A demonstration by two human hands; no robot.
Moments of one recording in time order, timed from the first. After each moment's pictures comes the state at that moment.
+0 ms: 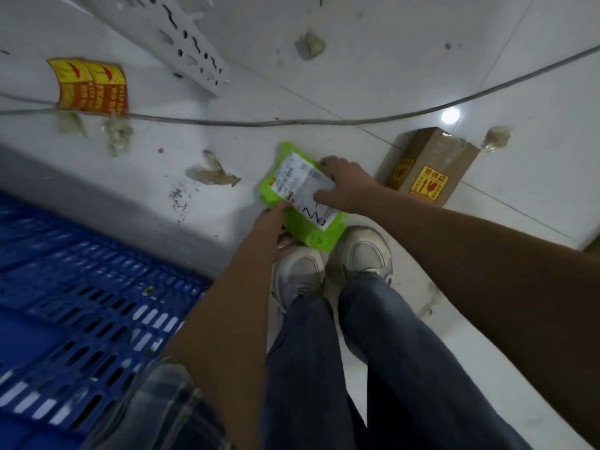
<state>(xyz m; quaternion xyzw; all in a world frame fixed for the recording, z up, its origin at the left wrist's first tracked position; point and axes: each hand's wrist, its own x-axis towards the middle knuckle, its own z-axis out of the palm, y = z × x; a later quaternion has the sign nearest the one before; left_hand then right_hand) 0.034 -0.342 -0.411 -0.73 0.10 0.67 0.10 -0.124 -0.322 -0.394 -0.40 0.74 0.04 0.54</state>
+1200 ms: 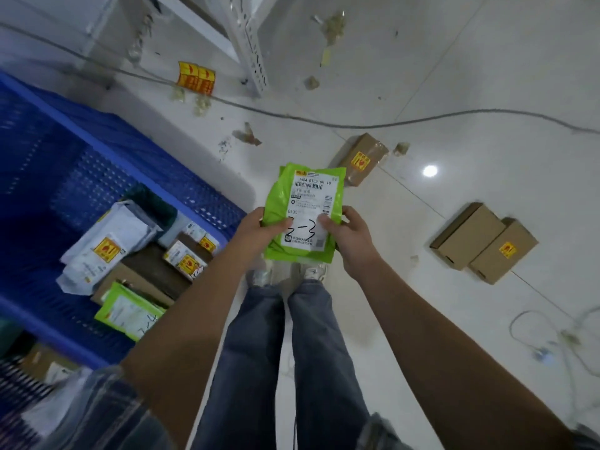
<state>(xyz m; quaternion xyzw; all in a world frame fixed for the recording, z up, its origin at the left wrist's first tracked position) 0.092 -0.209 -0.047 -0.66 0.34 0.67 0.03 -0.057 -0.136 -0.038 0.06 0.70 -0.39 0.60</state>
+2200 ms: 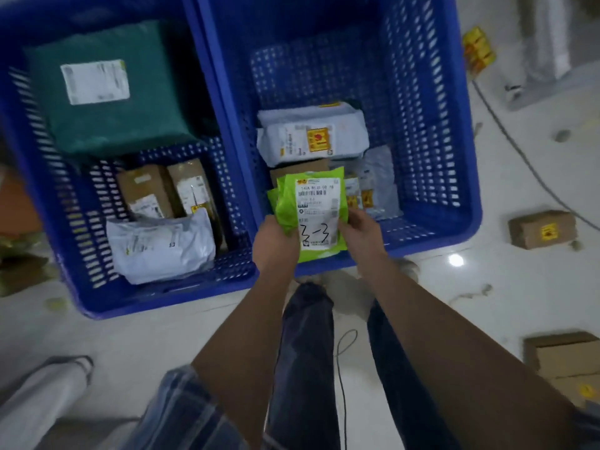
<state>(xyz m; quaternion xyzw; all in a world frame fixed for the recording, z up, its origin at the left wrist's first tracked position) 0.502 -0.079 -0.070 -0.87 0.24 0.43 -0.02 0.381 -0.125 -0.072 -0.29 0.72 -0.10 0.63</state>
